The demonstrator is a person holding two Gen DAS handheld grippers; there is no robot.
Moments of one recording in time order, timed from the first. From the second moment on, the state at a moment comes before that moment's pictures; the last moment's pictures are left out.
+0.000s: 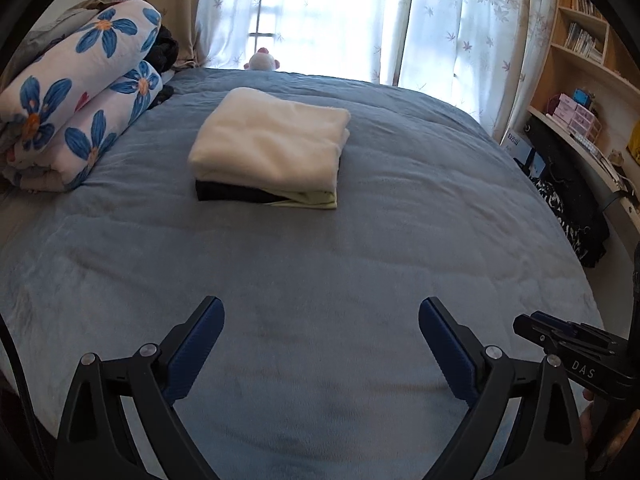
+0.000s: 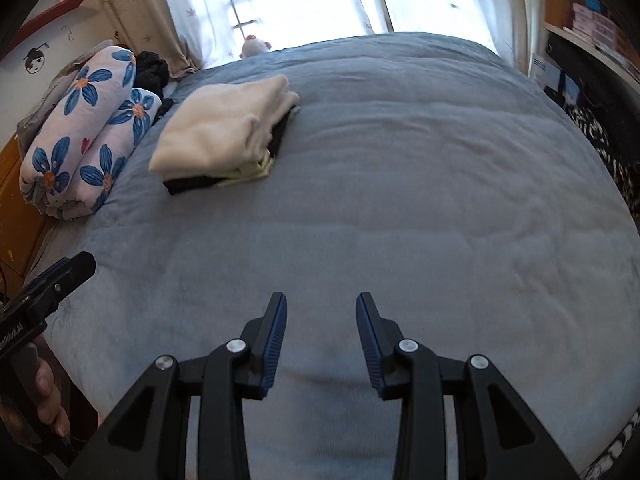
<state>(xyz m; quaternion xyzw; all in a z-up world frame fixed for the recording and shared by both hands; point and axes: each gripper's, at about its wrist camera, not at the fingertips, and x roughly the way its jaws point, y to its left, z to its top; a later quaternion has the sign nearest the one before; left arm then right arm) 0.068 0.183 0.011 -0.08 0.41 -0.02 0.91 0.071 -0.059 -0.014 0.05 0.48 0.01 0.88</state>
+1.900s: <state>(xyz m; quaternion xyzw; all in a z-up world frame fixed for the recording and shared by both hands) -0.003 0.129 -0.007 -0.04 0.44 -0.01 0.90 -0.018 -0.035 -0.007 0.04 0.41 -0.02 0.91</state>
